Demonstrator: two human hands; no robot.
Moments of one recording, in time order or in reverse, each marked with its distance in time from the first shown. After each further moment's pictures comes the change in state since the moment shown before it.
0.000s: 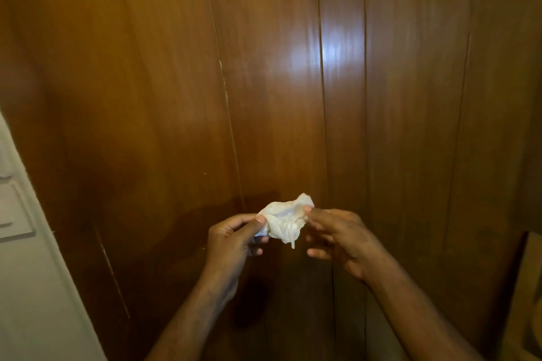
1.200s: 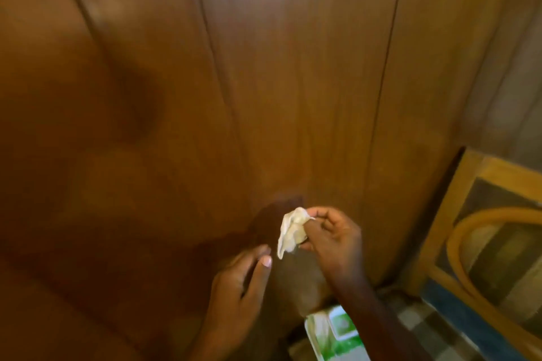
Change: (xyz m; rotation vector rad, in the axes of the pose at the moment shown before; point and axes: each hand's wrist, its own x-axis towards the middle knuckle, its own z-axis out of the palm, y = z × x) left_hand -0.003 -0.281 0.227 0.487 -0.299 -0.049; right_hand 0.098 0.195 -0.258 -0.120 0.455 -0.260
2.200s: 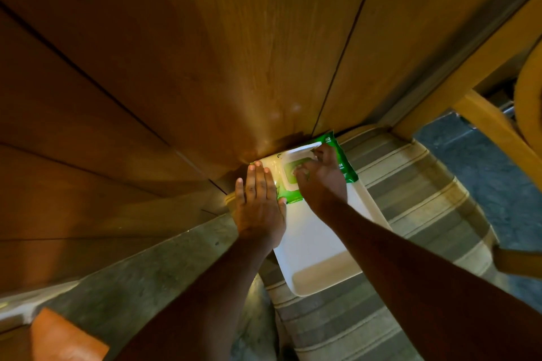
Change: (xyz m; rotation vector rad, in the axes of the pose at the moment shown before) left_hand -0.042 -0.340 0.346 0.972 -0.403 -0.109; right_hand -0.009 0.416 -0.141 -1.143 -0.191 0.155
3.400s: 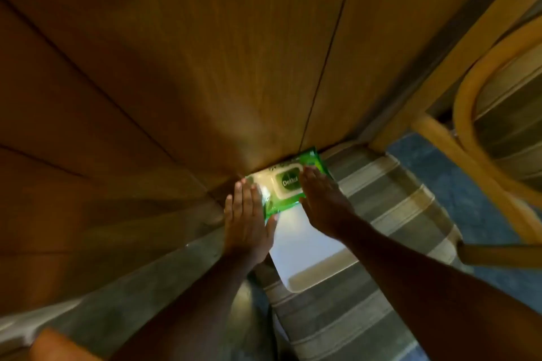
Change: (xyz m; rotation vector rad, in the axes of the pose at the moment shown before) left_hand -0.034 -0.013 -0.038 -0.054 0.098 0.054; right_hand -0.036 0.026 -0.048 -0.355 -0.055 -0.460
